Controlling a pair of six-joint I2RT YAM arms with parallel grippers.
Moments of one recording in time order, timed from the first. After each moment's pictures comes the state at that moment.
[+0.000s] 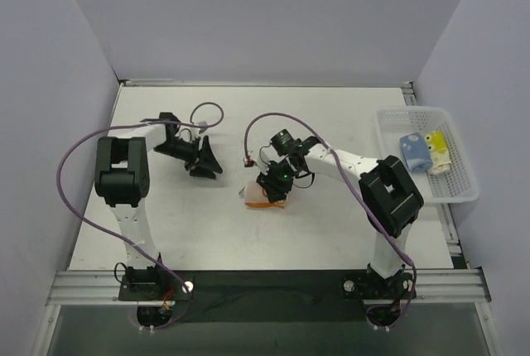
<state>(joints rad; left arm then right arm) -0.06 2.08 1.37 -0.86 0.97 -0.01 0.70 1.85 1.24 -0.59 -0.45 -0.56</state>
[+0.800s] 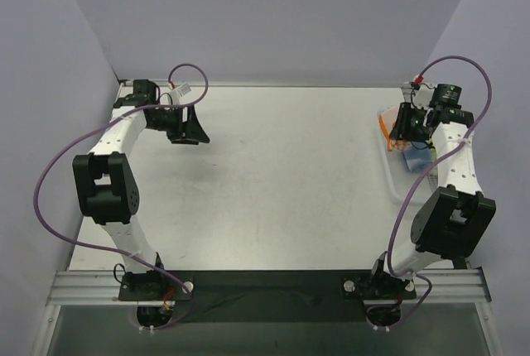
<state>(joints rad) 0.02 1.86 1.55 -0.84 0.83 0.02 -0.28 1.56 1.39 -0.75 -0.34 -0.15</state>
